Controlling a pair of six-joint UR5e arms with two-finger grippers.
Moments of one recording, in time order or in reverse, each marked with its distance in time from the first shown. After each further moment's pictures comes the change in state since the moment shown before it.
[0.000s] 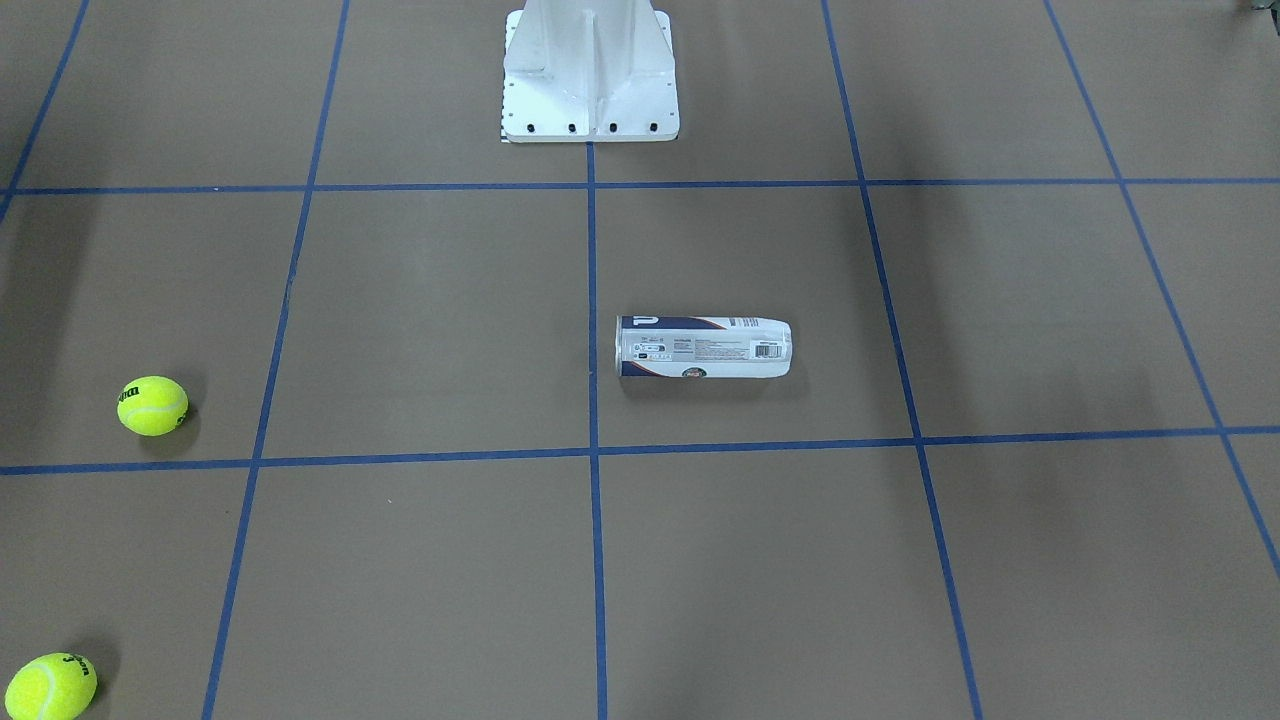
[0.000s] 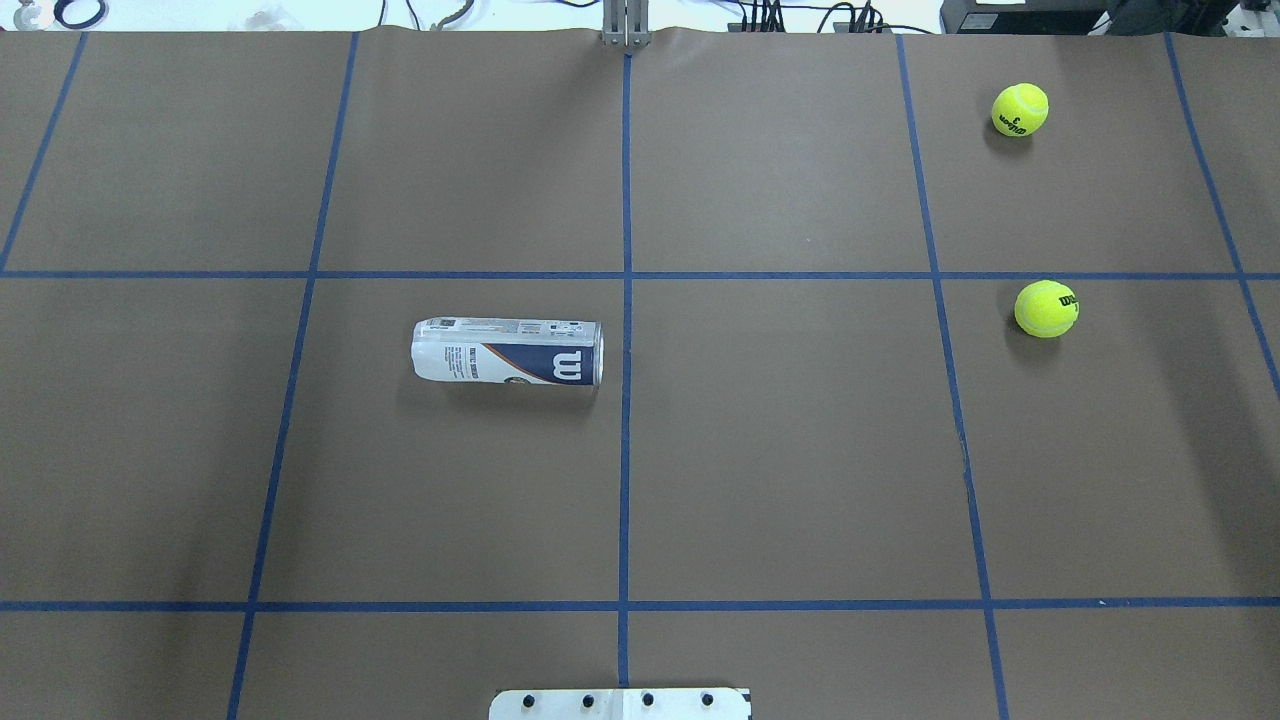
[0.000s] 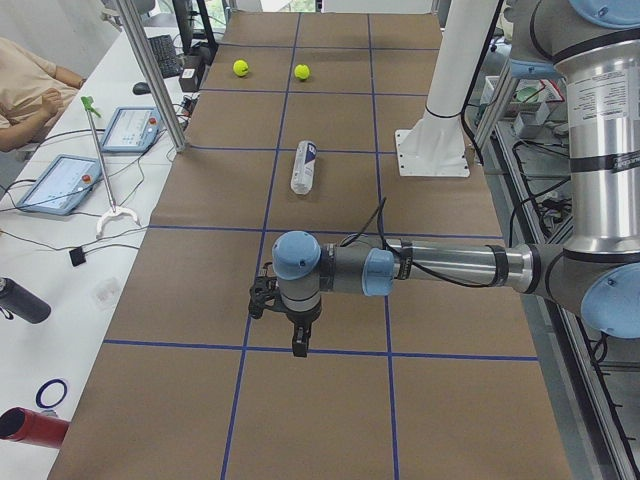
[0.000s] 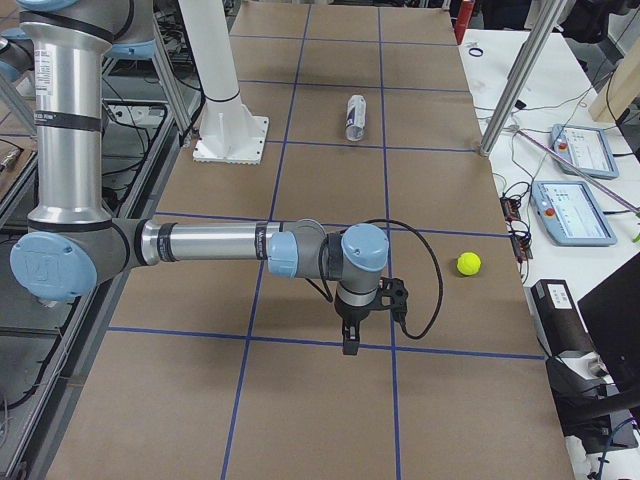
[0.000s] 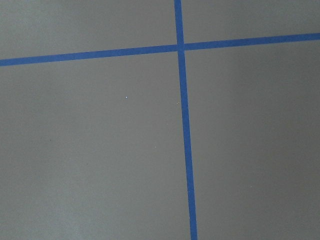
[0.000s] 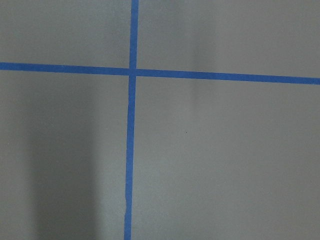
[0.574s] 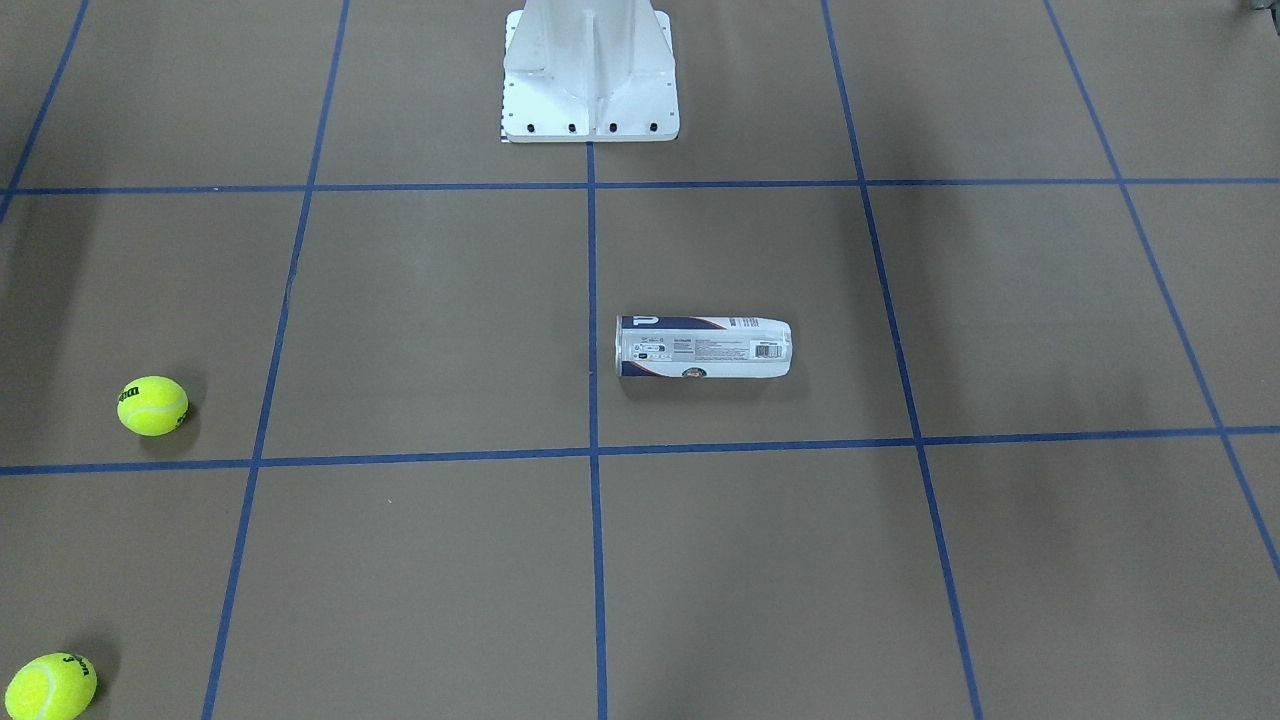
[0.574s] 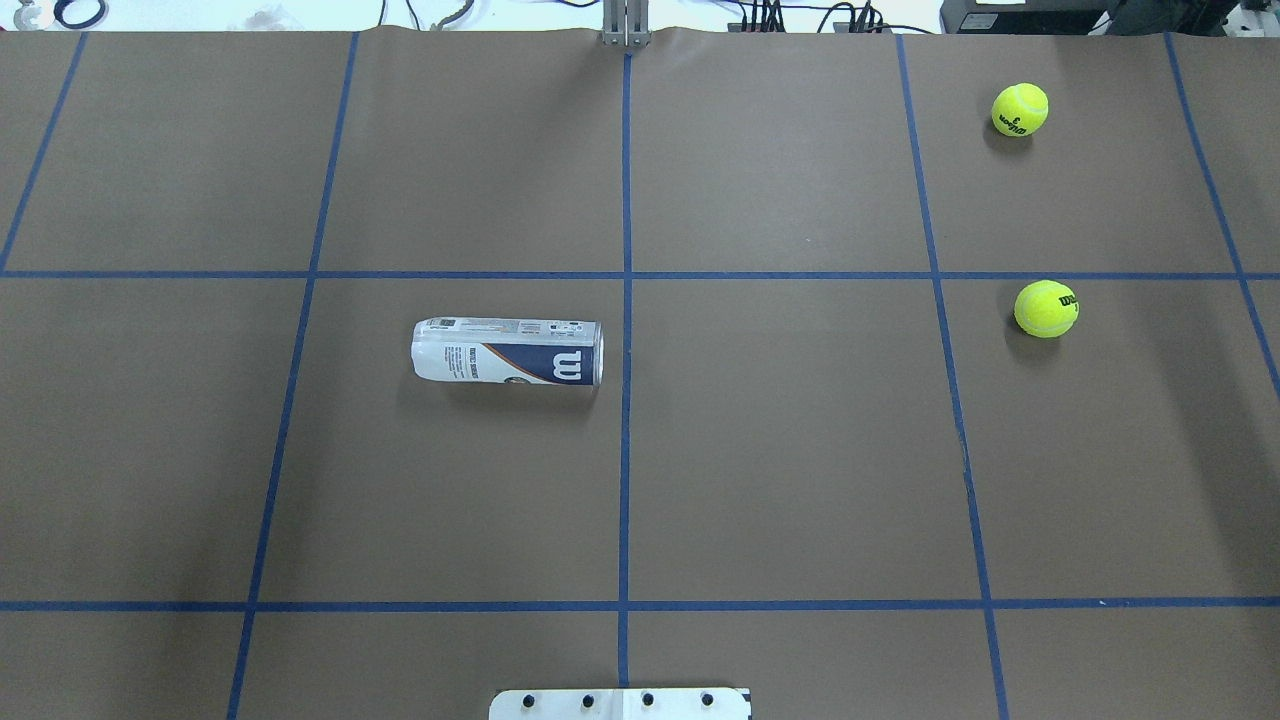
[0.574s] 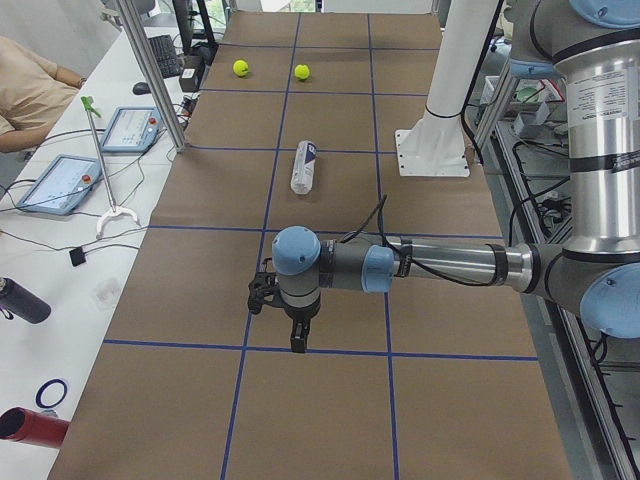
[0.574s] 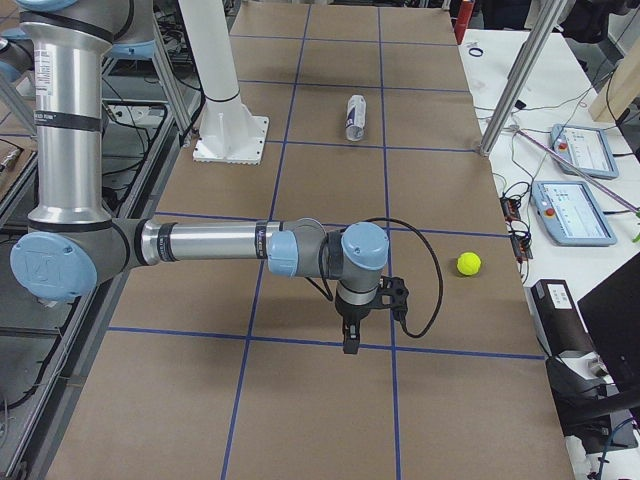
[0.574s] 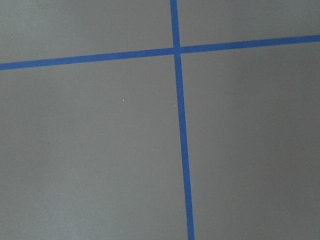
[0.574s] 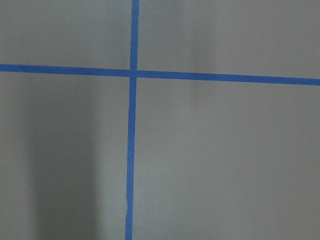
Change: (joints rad) left arm 0.002 -0.001 -0.024 0.001 -0.001 -0.002; right arm 0.000 0.001 0.010 -0.001 0.003 0.005
